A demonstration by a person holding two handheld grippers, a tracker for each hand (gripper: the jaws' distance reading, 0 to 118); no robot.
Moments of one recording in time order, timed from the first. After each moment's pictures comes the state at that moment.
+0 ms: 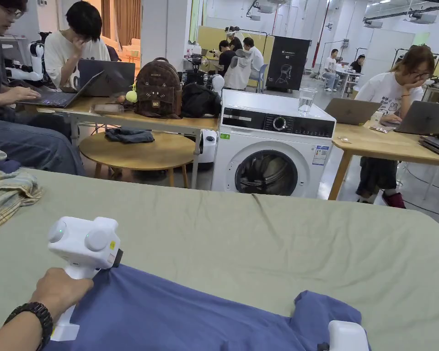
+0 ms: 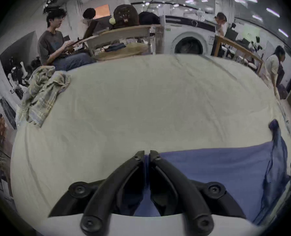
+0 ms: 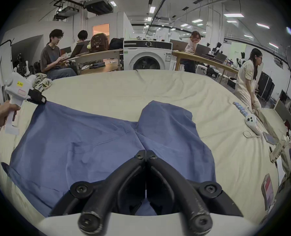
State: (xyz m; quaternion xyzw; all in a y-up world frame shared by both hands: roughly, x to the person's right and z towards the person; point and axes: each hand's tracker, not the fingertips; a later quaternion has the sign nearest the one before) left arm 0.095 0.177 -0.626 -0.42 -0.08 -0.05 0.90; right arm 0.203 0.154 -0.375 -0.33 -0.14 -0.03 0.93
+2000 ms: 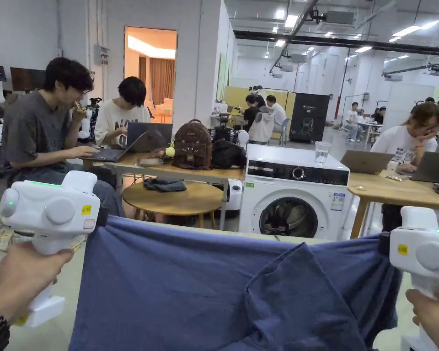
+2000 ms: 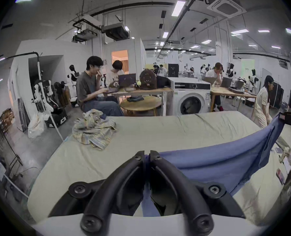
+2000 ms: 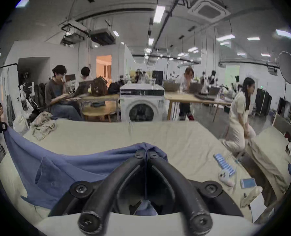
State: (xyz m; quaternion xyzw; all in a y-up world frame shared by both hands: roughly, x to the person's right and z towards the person) left arm -0.014 0.407 -0.406 -0.22 -0.03 -0.02 0.98; right arm 0.274 0.386 -0.365 -0.17 -0.13 -0.01 0.98
